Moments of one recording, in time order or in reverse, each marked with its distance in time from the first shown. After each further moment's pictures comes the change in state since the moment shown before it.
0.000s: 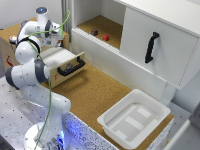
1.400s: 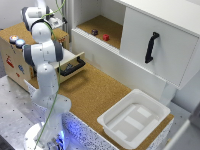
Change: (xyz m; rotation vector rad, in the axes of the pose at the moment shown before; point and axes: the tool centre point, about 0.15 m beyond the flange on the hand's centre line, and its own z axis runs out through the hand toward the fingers) arm 0.080 -0.056 0.016 0.126 -0.122 -0.555
